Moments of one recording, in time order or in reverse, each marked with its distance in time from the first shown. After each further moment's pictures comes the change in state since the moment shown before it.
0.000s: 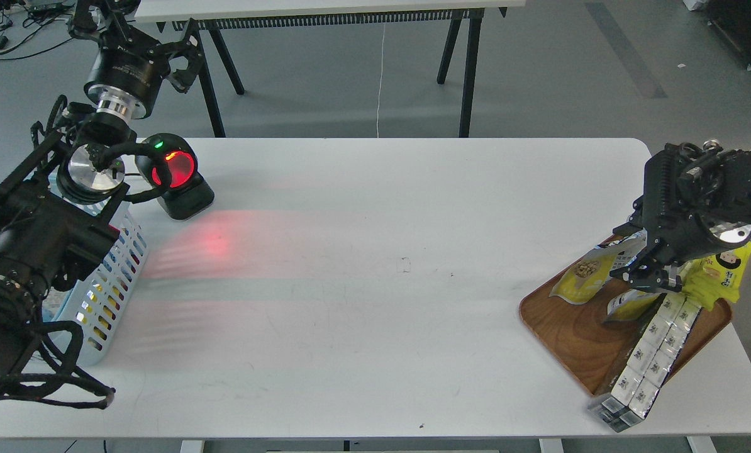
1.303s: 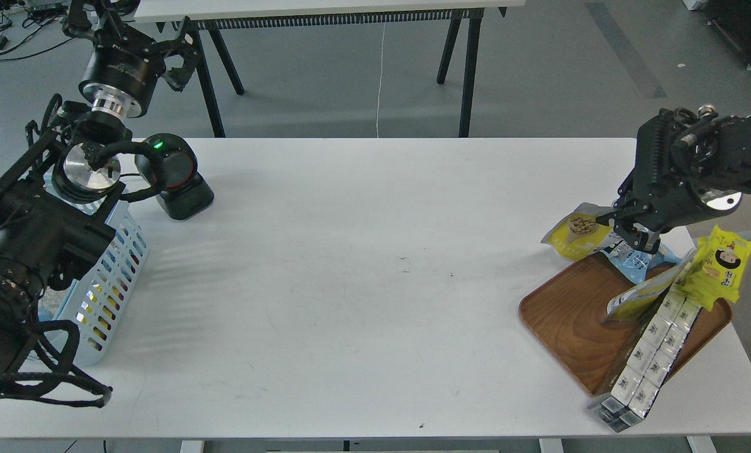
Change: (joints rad) left arm -0.001 0.012 -0.002 0.001 -0.001 0.000 0.001; right arm 0.078 0.008 0.087 -0.017 0.011 -0.011 0.000
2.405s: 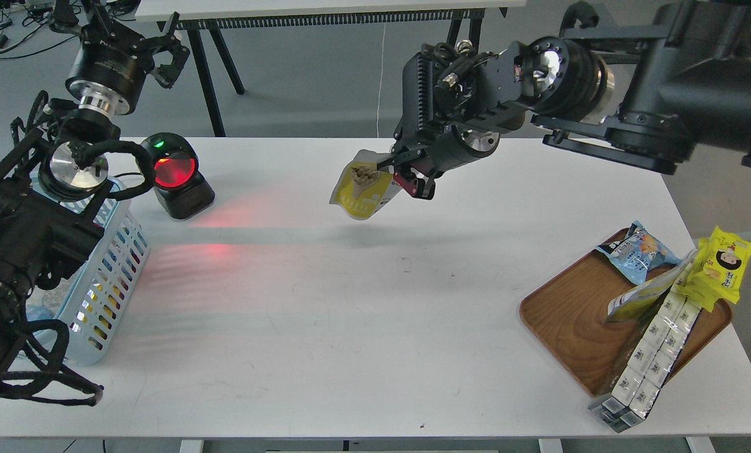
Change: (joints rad) left arm 0.000 0.026 0.005 -0.002 0.000 -0.019 0.002; right arm -0.083 0.604 0.337 -0.321 0.099 0.011 0.000
